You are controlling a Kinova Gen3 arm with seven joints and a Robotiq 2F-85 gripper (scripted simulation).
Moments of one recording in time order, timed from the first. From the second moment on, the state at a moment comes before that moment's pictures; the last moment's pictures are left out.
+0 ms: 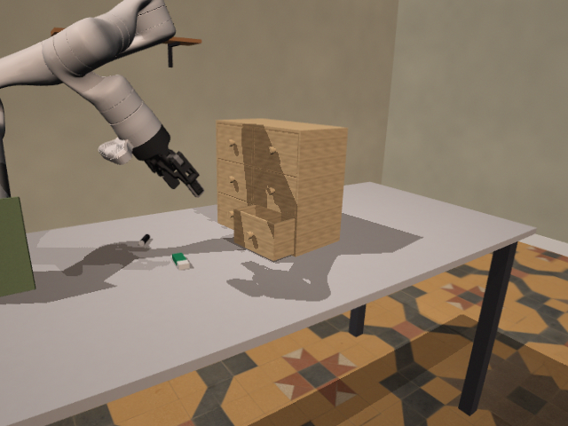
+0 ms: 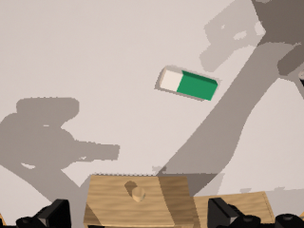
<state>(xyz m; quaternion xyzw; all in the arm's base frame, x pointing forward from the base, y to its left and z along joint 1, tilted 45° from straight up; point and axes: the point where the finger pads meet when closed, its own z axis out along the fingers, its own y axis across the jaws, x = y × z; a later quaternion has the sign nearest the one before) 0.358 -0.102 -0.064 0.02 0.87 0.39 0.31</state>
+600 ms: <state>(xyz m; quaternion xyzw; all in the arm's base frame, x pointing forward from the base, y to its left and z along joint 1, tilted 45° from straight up) 0.373 -0.087 -0.075 0.07 0.82 0.38 0.41</state>
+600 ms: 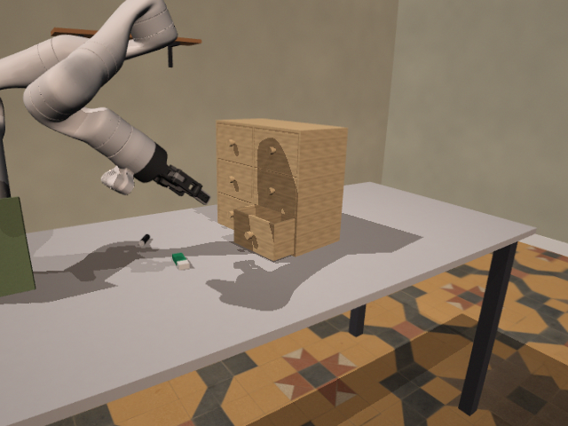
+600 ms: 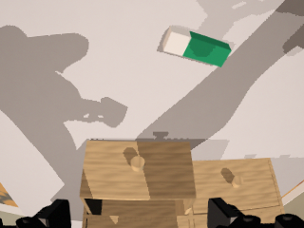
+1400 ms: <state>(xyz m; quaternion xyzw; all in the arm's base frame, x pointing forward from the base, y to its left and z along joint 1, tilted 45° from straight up) 0.388 -0.070 -0.088 0.12 0.76 0.37 0.52</state>
